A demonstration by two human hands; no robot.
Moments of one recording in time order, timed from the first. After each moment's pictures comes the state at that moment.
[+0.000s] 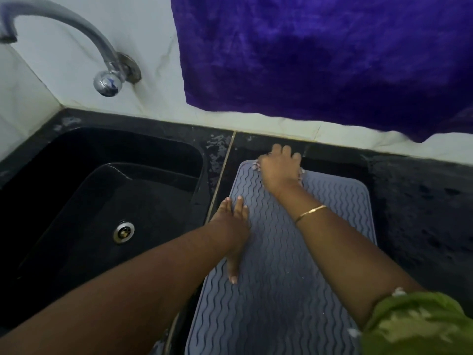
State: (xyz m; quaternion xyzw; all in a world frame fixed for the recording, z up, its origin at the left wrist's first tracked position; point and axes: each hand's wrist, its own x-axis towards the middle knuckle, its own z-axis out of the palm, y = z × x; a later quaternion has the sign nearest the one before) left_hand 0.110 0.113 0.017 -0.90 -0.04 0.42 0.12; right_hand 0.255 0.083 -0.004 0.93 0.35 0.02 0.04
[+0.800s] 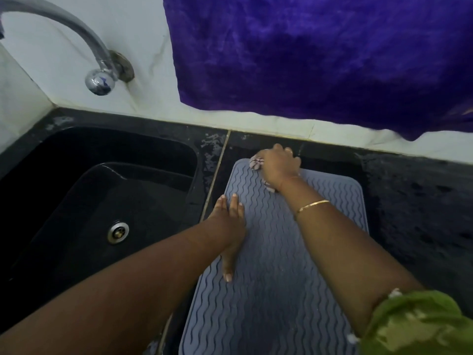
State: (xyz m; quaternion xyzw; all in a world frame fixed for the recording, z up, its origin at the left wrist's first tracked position) left_hand 0.114 0.111 0.016 -0.90 -0.04 0.42 0.12; right_hand 0.271 0.078 -0.006 0.95 0.31 -0.07 -0.06
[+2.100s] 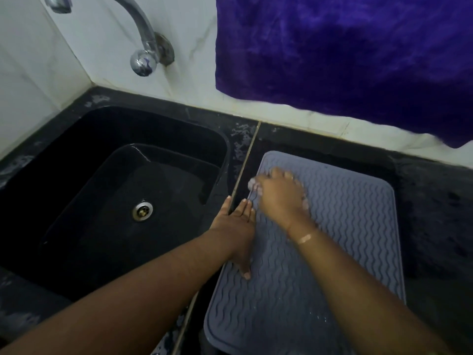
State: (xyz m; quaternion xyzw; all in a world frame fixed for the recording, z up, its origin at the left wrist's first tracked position) left_hand 0.058 0.124 0.007 -0.94 -0.09 0.34 0.03; right_hand 0.172 0.071 -0.020 0.91 0.42 -0.03 -0.06
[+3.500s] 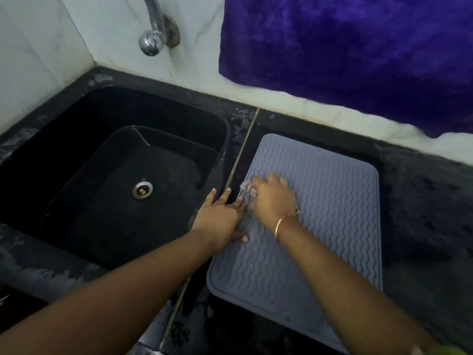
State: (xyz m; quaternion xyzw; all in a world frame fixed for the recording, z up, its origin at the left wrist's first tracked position) left_hand 0.004 0.116 -0.007 -0.97 -0.14 0.19 -0.10; right_hand 0.115 0.036 -0.018 0.91 0.40 -0.06 -0.09
